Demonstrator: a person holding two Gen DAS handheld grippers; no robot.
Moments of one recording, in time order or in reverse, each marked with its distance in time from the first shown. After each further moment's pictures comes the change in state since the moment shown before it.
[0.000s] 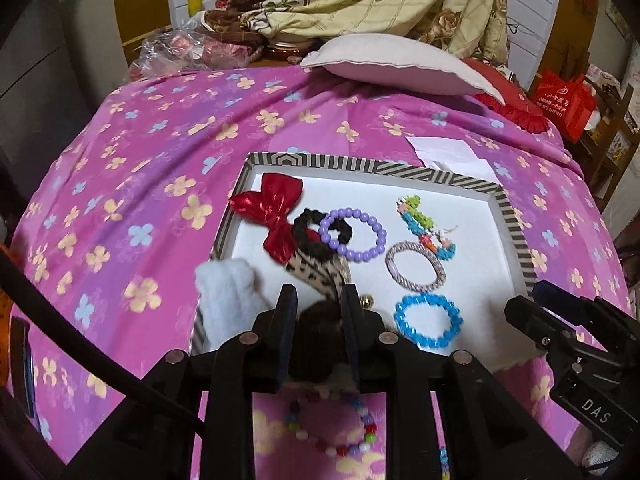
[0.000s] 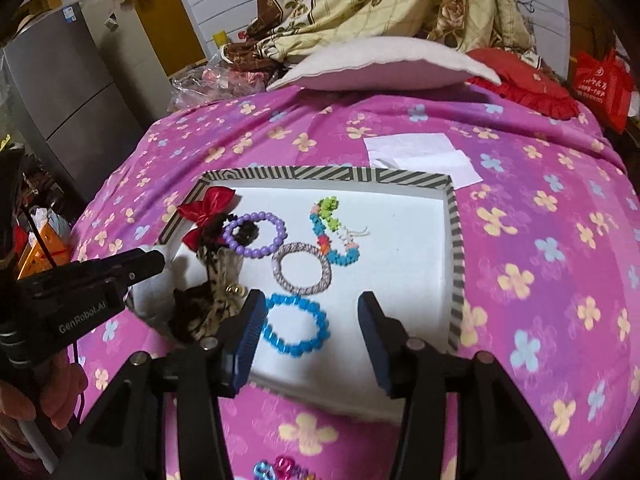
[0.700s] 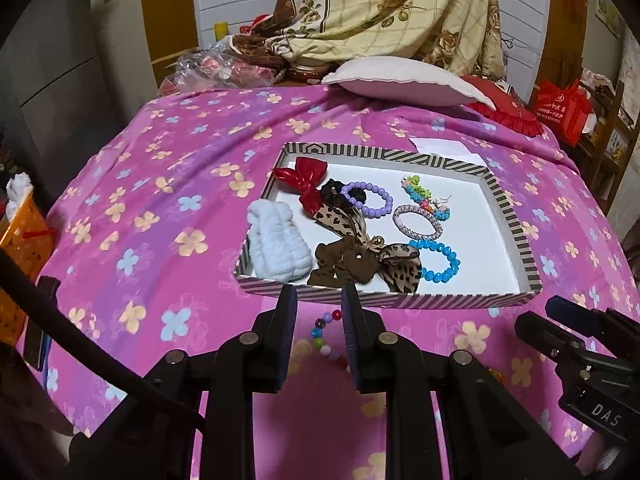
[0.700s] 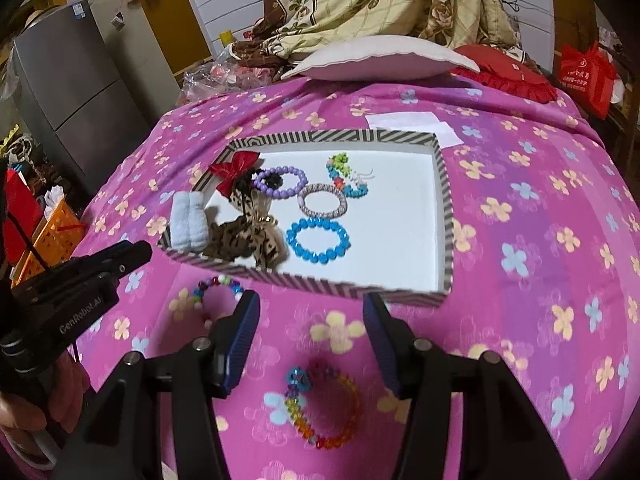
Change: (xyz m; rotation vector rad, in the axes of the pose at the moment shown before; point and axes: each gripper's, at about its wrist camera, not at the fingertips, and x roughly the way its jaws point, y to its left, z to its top) left arm -0.063 0.008 -0.078 -0.002 -0.119 0.069; right arm -0.051 0.025 -0.073 0.020 0.000 -0.007
